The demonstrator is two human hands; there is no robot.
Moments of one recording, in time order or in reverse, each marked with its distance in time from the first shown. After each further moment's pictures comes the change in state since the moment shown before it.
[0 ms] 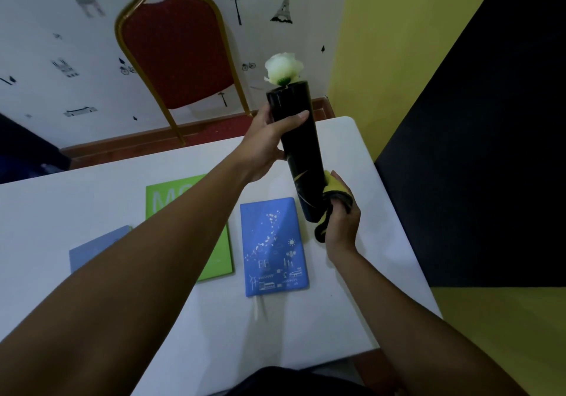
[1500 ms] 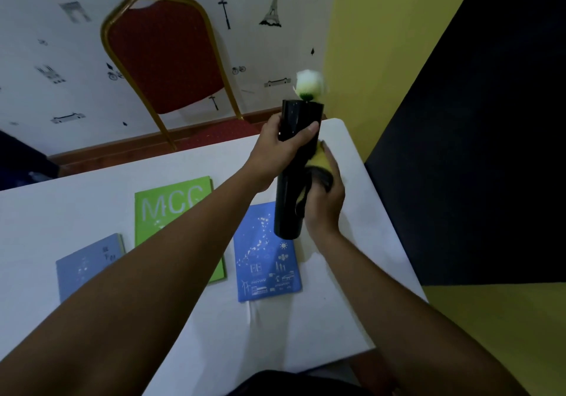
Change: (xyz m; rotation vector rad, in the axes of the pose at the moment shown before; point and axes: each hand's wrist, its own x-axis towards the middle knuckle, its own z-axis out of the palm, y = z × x) left_hand 0.003 -0.018 0.030 0.208 0.078 0.086; right_hand 0.007 -0.042 0.035 -0.125 -0.004 -0.134
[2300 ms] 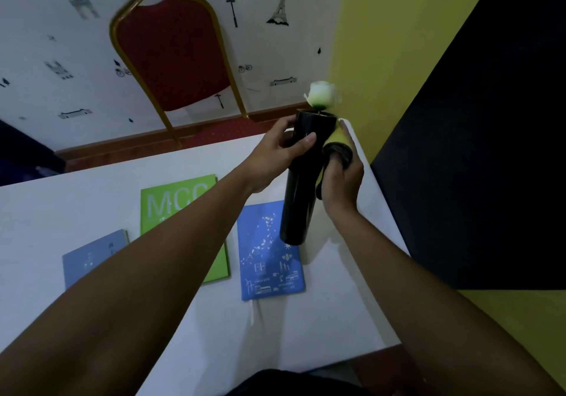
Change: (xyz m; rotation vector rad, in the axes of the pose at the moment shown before) left_hand -0.006 -0.004 -0.018 -0.043 -0.187 -0.014; right_hand 0.036 -0.020 0.000 -0.055 0.010 -0.061
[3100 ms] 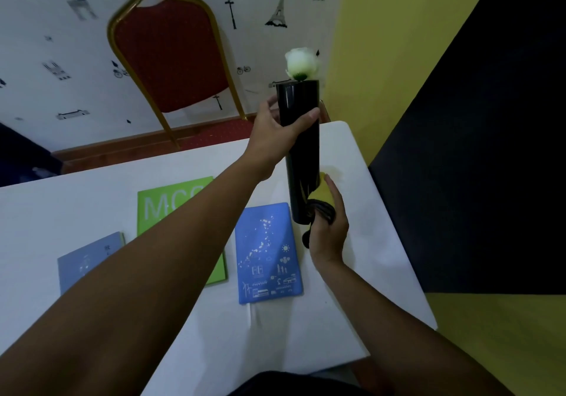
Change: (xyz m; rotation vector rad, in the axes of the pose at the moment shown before) left_hand 0.019 0.024 0.008 -0.042 0.274 0.033; right_hand -0.068 0.056 -0.022 0.024 -0.025 0.061
